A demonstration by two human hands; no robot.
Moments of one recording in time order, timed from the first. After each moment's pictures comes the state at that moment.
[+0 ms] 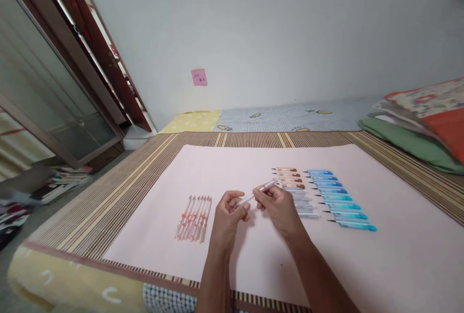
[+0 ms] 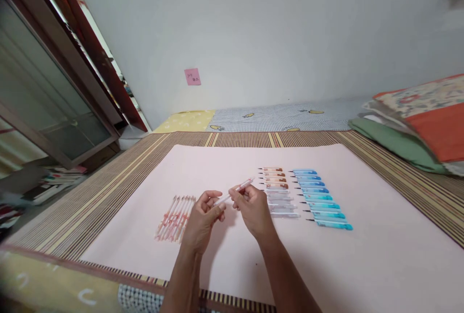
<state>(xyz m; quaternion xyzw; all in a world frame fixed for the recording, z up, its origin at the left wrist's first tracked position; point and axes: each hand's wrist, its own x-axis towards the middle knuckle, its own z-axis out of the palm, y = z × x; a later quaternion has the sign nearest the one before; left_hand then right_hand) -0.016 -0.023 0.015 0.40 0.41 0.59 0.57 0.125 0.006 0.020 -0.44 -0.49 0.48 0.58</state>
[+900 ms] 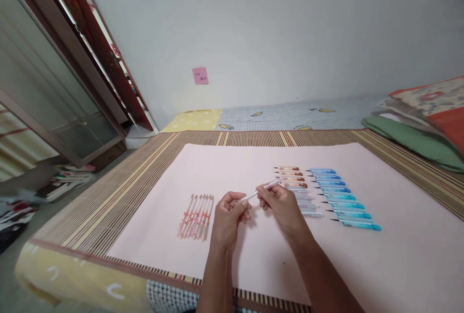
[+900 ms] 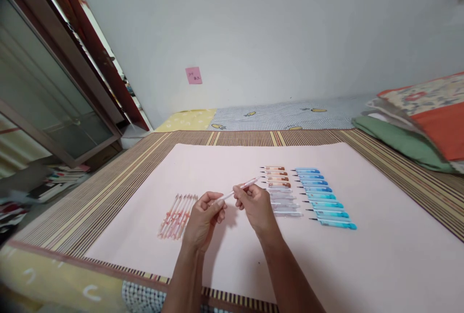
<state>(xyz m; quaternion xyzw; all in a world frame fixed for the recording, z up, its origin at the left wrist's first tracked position) -0.016 -0.025 0.019 0.34 0.40 0.61 0.60 0.125 0.008 0.019 -0.45 -0.45 0.51 0.58</state>
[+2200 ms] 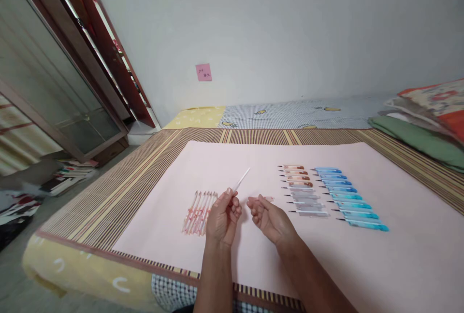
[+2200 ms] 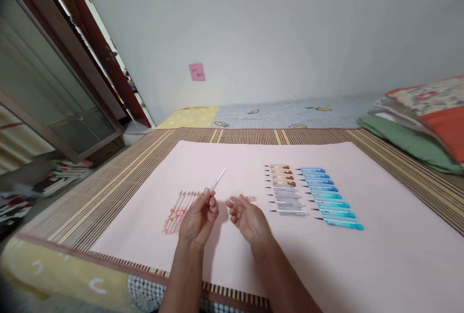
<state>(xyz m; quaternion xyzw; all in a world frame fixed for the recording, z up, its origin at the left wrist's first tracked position) -0.037 -0.020 0.009 0.17 0.34 0.66 0.65 0.098 0.006 -0.039 -0.39 -0.19 0.75 0.49</state>
